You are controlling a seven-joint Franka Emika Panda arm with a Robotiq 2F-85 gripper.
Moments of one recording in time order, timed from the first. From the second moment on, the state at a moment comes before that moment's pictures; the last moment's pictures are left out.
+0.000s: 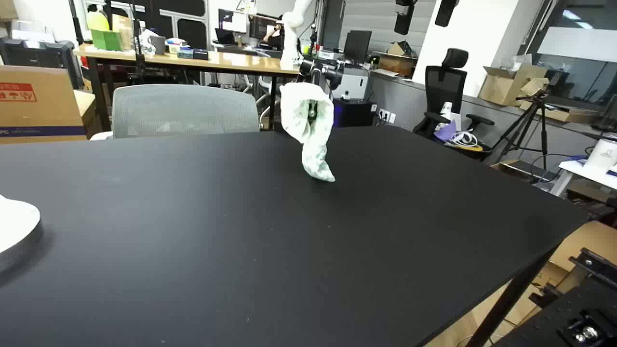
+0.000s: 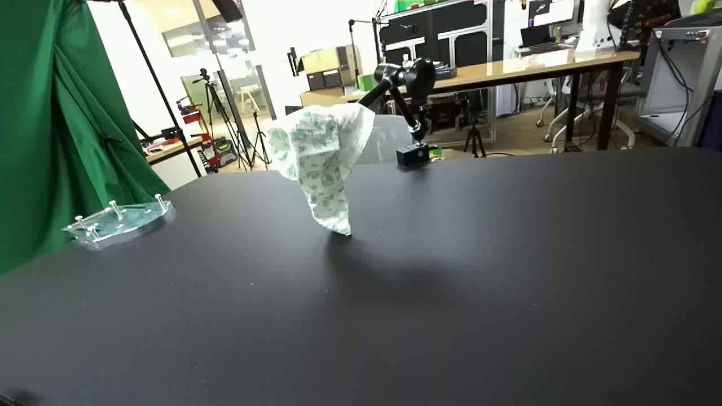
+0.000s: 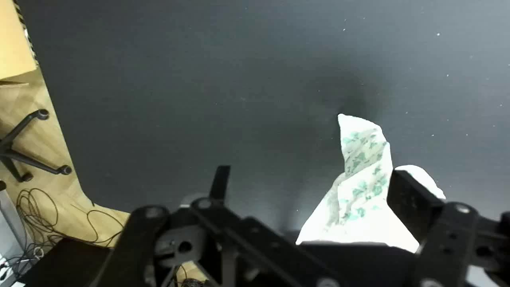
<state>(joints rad) -0.09 -0.41 0.05 -2.56 -0.28 2.37 0.00</state>
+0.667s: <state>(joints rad) -0.09 -0.41 0.05 -2.56 -0.28 2.37 0.00</state>
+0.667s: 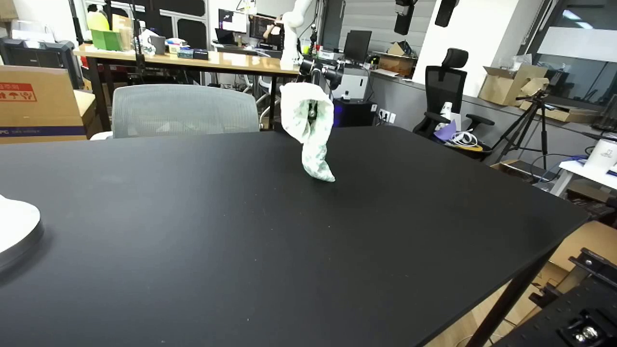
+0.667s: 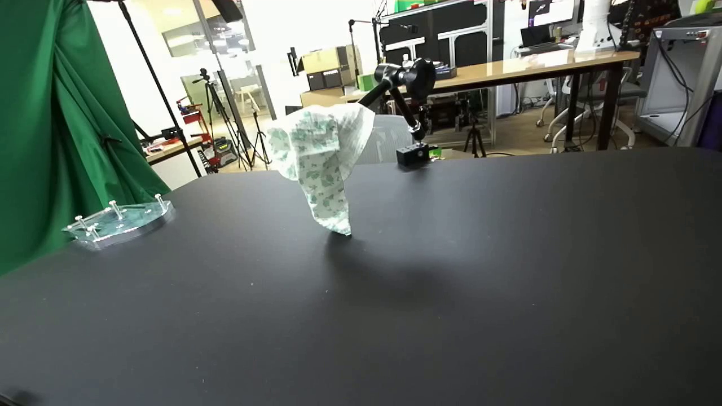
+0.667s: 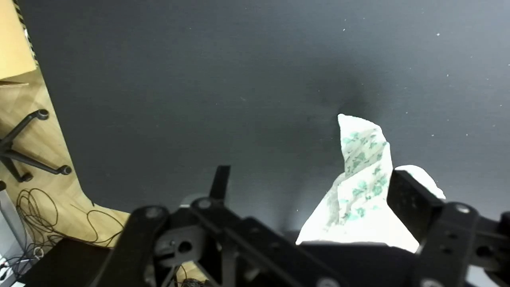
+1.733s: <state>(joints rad) -0.02 -0.16 0.04 -2.55 -0.28 2.69 -0.17</state>
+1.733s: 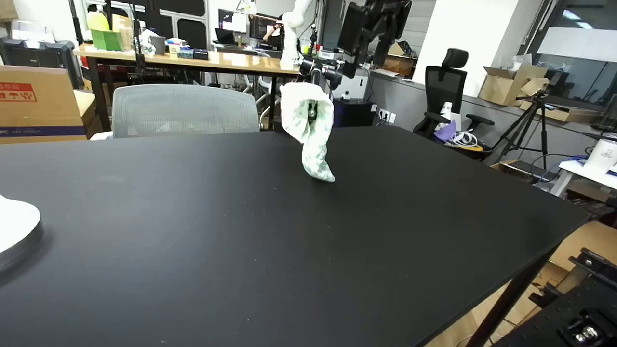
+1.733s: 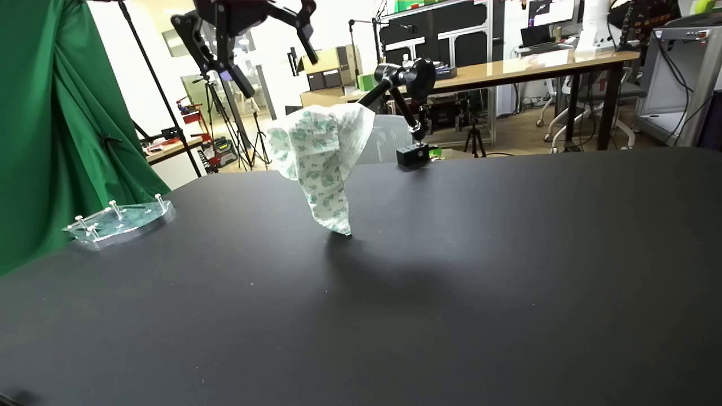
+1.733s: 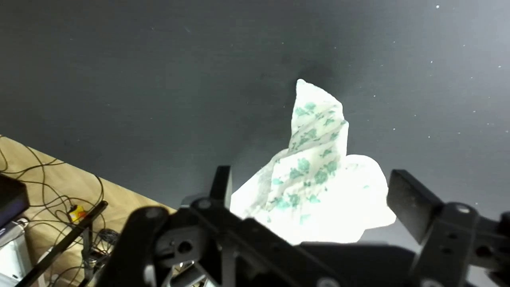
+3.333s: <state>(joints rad) 0.00 0.08 0.04 -2.50 -0.26 2.95 -0.20</state>
